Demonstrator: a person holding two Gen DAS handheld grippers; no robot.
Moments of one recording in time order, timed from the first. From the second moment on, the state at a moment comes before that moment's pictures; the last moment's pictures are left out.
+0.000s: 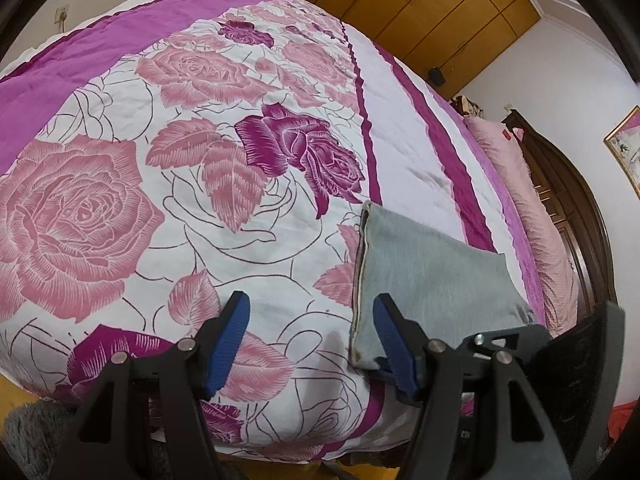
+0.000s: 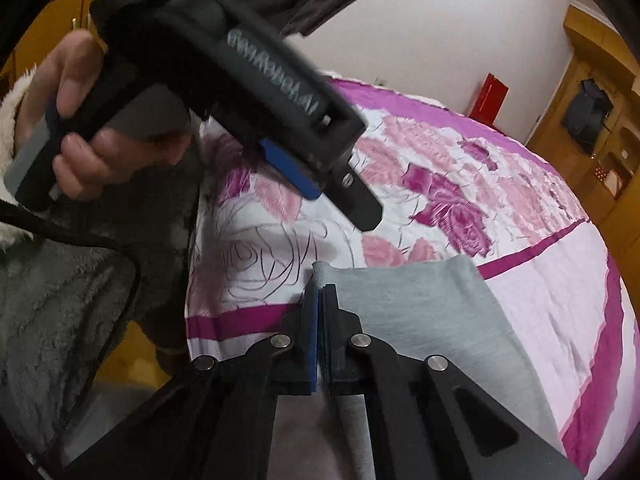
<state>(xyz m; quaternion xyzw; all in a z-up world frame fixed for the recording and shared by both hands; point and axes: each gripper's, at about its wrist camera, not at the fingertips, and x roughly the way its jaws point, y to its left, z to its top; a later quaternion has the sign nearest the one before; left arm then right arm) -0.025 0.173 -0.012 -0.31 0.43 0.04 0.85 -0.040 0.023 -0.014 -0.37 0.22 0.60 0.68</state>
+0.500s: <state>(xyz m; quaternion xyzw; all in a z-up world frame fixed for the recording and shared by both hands) 0.031 0.073 0.044 -0.17 0.38 -0.01 0.91 0.035 -0.186 0.052 -0.09 0.32 0.45 0.83</state>
